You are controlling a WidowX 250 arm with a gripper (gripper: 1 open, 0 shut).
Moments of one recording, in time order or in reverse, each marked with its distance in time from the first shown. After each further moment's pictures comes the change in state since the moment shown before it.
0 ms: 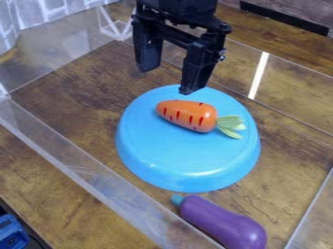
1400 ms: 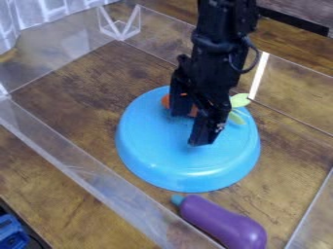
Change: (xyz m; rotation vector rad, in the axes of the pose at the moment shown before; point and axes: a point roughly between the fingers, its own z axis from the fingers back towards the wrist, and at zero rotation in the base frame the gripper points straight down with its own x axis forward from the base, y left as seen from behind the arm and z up) arm 0.040 -0.008 -0.080 0.077 -0.003 -0.435
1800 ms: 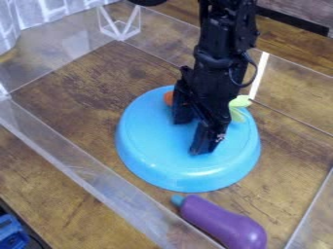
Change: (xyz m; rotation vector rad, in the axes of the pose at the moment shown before) arm 0.008 0.003 -0.013 0.012 -0.010 -0.008
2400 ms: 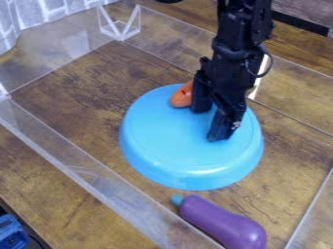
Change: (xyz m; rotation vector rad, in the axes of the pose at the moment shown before) arm 0.033 0.017 0.001 0.041 -0.059 -0.054
